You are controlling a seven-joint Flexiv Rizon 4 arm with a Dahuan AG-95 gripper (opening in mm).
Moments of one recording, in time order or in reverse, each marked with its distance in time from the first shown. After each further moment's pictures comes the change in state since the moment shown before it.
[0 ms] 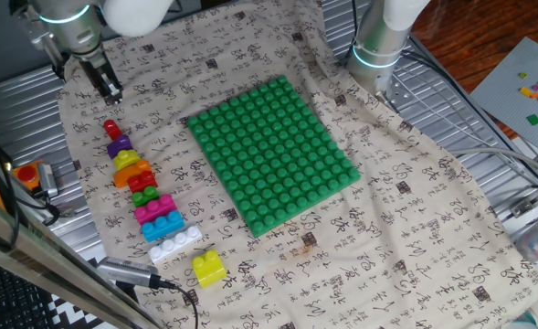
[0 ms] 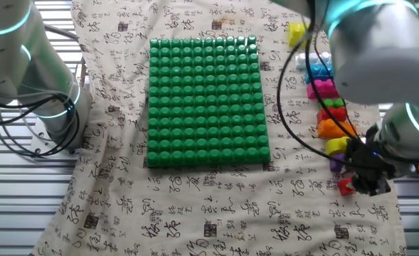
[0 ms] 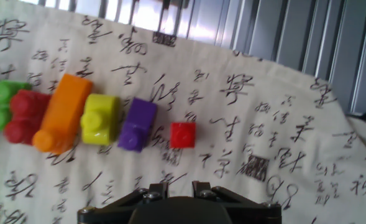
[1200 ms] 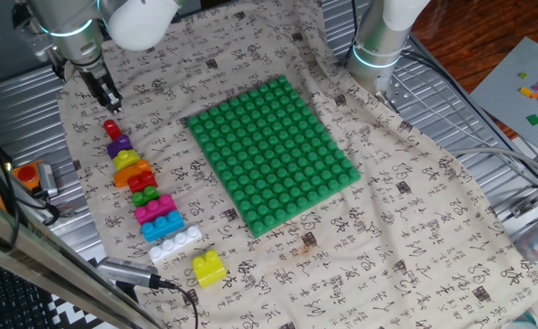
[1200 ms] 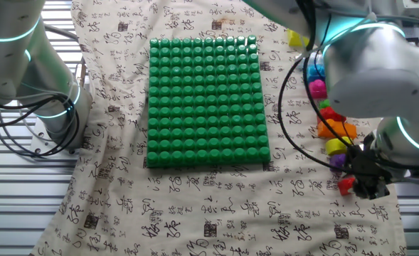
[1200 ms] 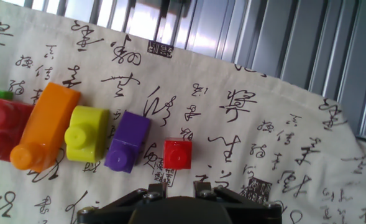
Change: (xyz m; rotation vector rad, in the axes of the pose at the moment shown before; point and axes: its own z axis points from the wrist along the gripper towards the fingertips) arm -0.011 -0.003 0.026 0.015 -0.025 -0.014
